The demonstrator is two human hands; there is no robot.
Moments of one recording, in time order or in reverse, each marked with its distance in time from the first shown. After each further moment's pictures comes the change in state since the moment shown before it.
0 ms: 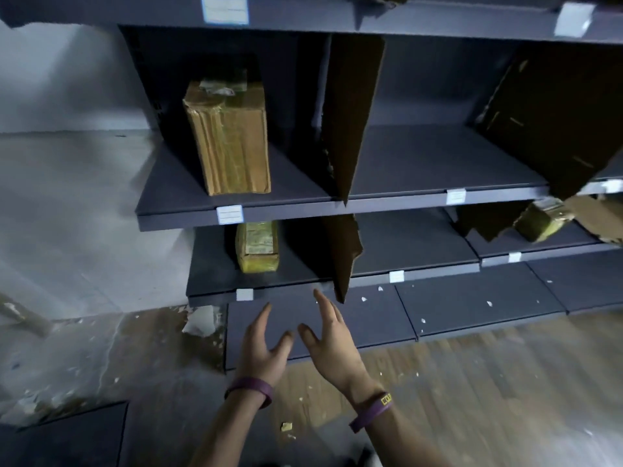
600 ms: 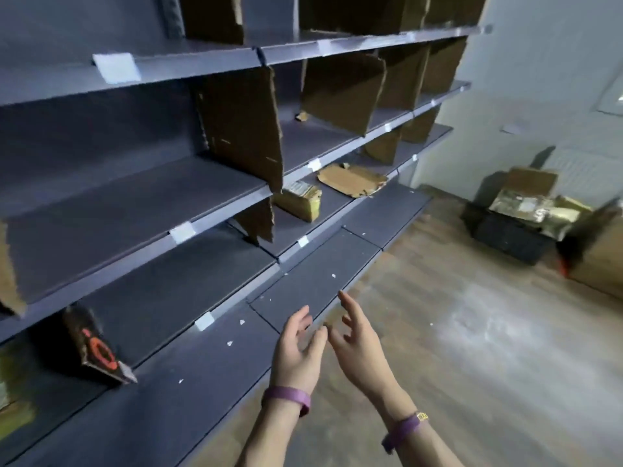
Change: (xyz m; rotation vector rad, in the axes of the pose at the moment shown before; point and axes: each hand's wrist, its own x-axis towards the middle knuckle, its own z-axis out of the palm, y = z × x) left_hand -0.136 0.189 0.310 -0.239 -0.703 0.259; right_hand -0.162 0.170 -0.288 0.222 0.751 0.308
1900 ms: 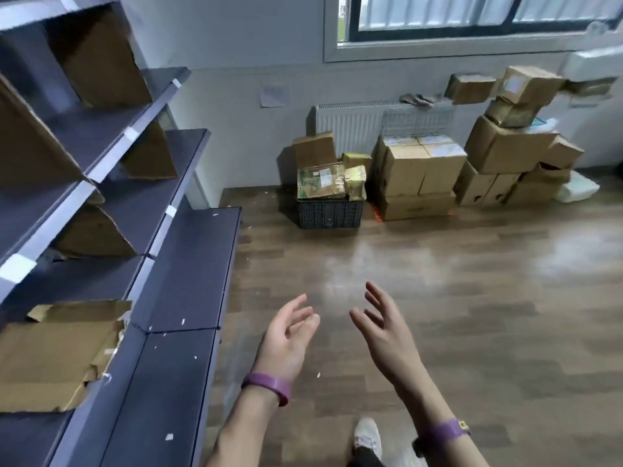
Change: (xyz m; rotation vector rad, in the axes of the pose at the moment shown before) left_hand 0.421 0.090 0.622 0.224 -0.860 -0.014; right_hand 0.389 0.244 -0.502 0.322 0.816 0.417
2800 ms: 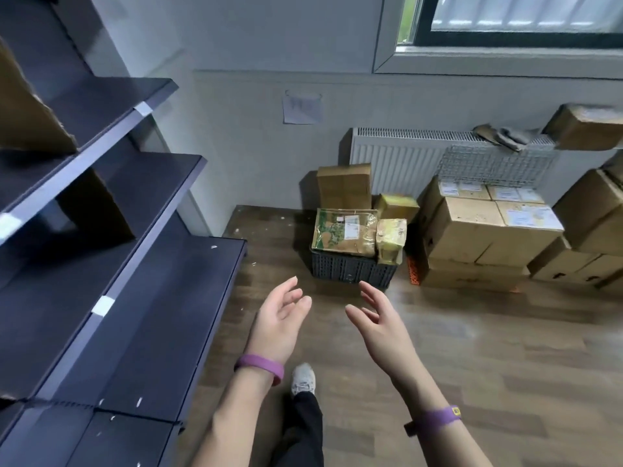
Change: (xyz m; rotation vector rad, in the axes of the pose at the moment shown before) left_hand 0.532 0.130 0.082 -0.013 0.225 -0.036; right_hand 0.575 -0.063 -0.002 -0.076 -0.235 0.051
